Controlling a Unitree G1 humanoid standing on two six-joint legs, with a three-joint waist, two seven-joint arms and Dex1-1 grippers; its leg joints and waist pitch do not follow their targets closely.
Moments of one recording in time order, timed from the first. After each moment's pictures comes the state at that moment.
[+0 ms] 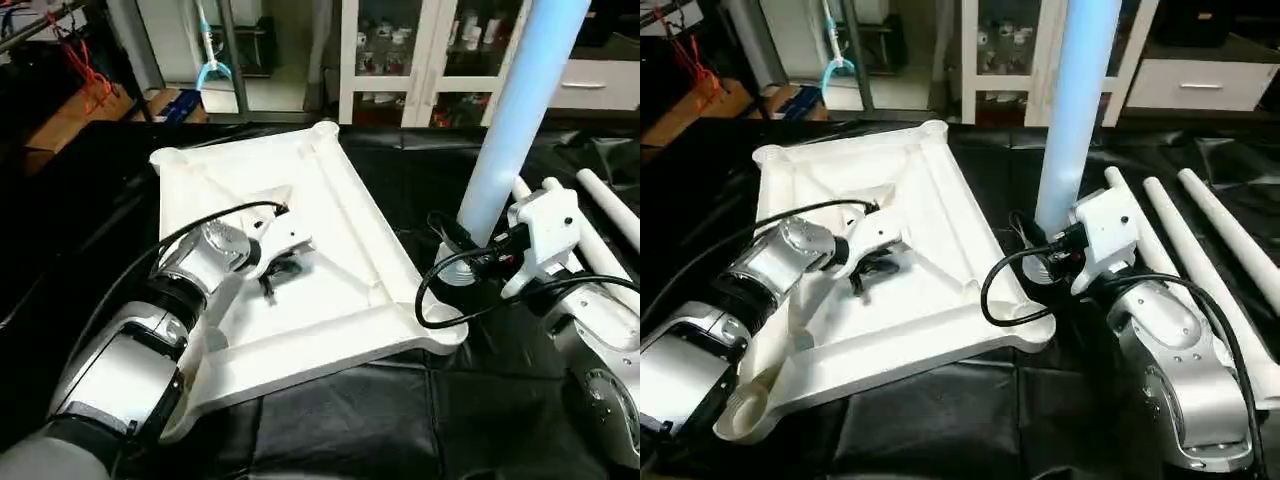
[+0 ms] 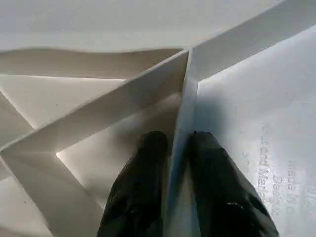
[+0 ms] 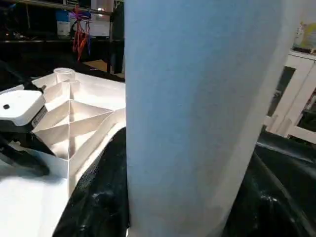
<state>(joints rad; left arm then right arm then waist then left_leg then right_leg) -0.92 0.31 -0.42 1.03 0.19 0.13 -0.83 -0.13 -0.41 -0.08 -0.42 0.29 0.47 0.41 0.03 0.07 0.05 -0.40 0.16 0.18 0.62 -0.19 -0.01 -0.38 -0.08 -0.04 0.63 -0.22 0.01</state>
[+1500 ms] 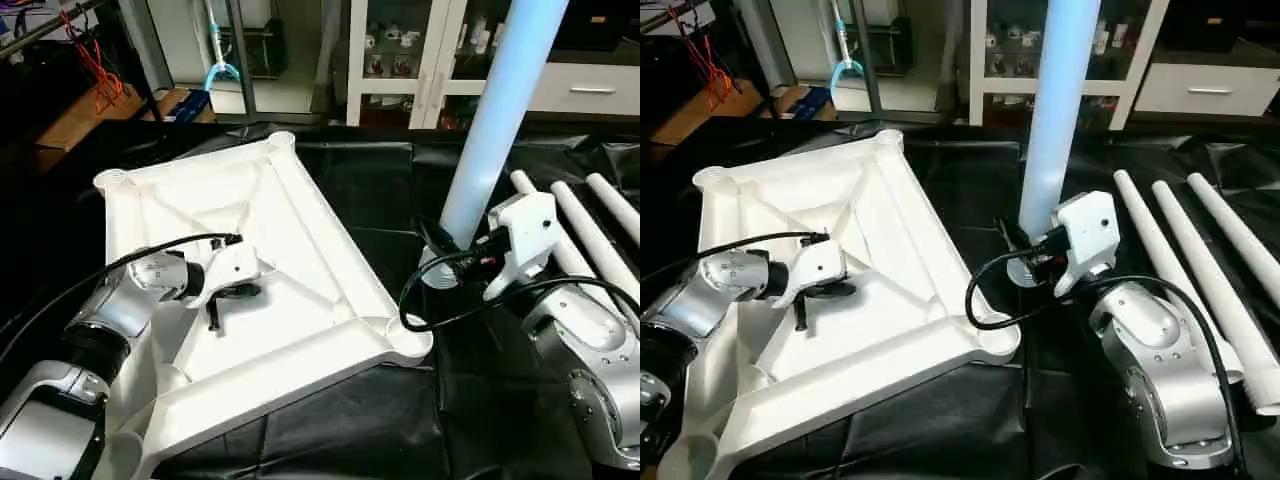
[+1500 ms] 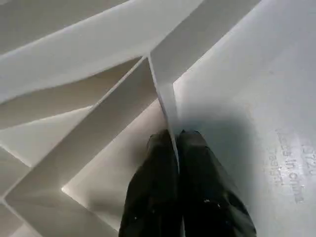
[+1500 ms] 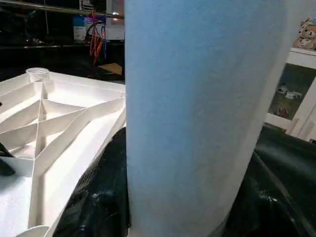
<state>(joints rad) -0.64 0.56 -0.36 0.75 0.19 -0.17 -0.96 -0.14 -0.37 -0.03 -0.41 0.28 0.47 0.40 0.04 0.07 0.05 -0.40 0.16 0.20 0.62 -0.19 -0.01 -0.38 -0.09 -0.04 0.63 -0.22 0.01</state>
